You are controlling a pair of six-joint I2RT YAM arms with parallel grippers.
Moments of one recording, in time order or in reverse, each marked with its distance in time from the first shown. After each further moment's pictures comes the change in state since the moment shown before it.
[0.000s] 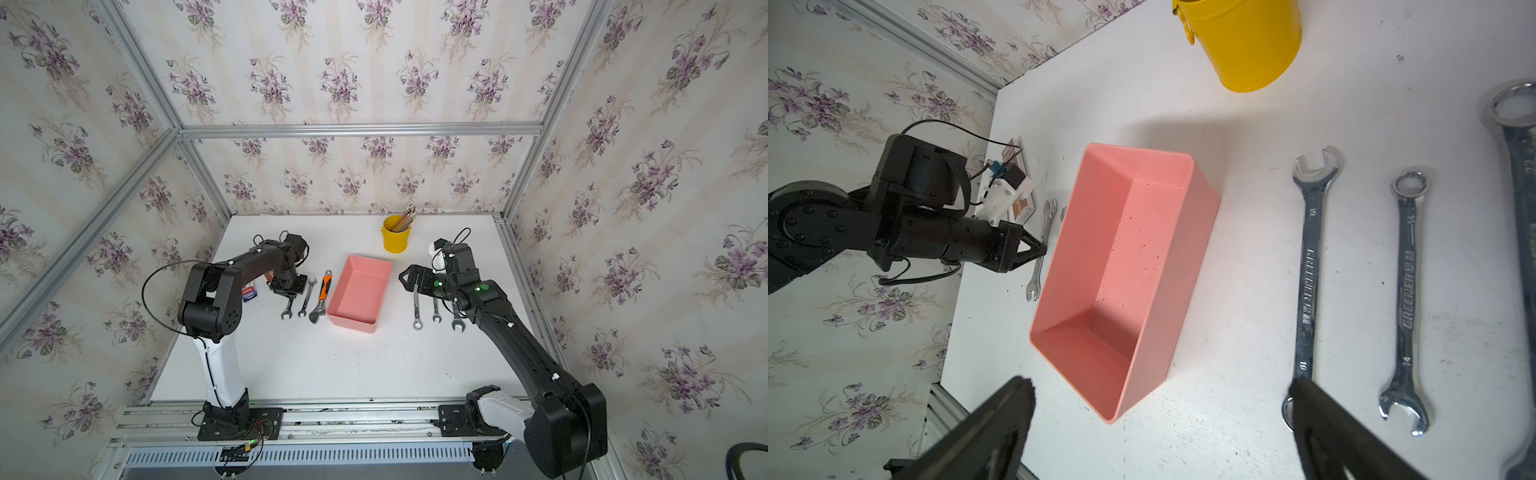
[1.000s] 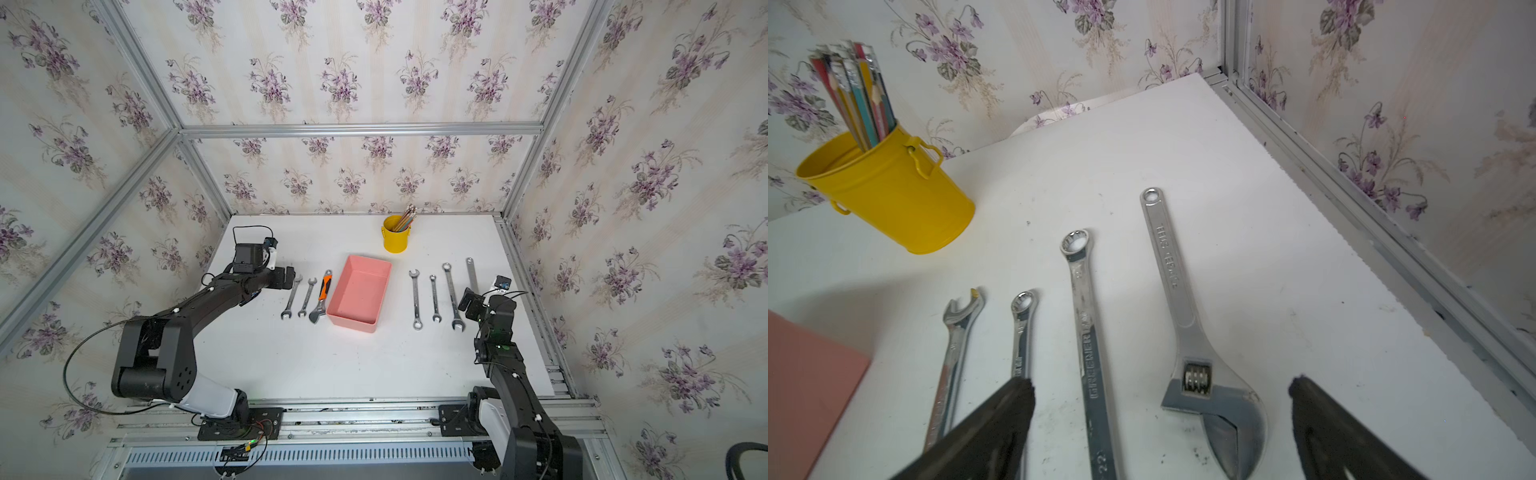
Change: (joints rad) left arm 0.169 -0.504 -0.547 0.789 0.159 0.156; right arm -0.448 -0.231 -0.710 0.801 0.389 -0.312
